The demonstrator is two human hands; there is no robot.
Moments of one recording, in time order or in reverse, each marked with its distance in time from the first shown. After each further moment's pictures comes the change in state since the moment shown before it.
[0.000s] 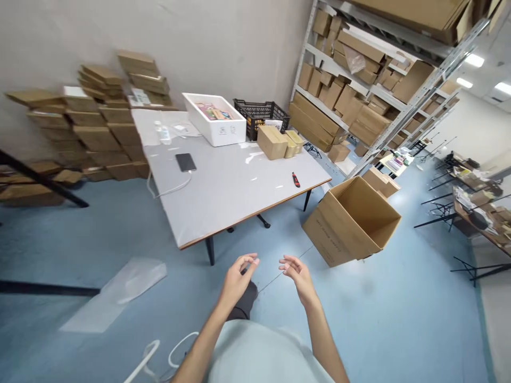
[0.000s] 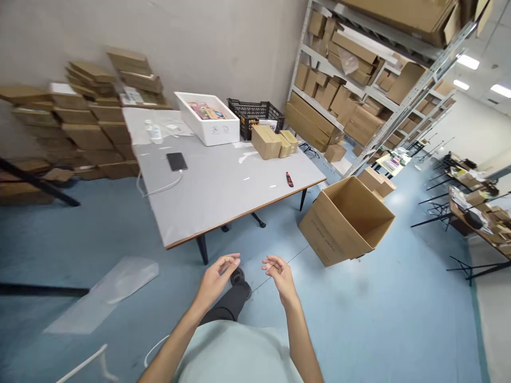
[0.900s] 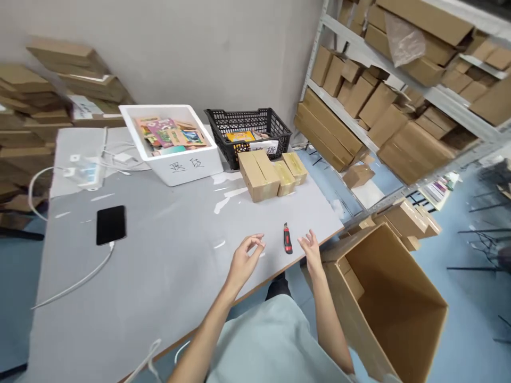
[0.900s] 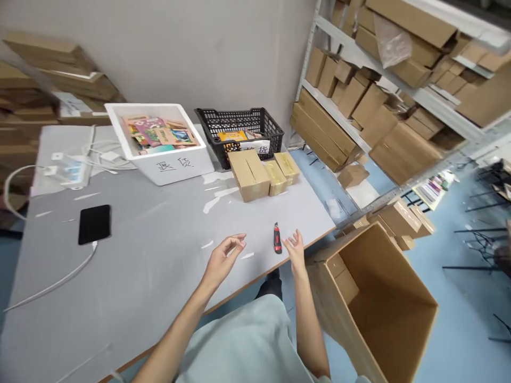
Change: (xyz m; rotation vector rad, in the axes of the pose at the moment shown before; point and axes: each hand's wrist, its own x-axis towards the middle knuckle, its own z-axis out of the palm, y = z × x) left_hand 0.510 0.093 0.160 0.034 0.098 -0.009; right_hand 0.585 -0.168 -0.047 -0.047 0.191 0.031
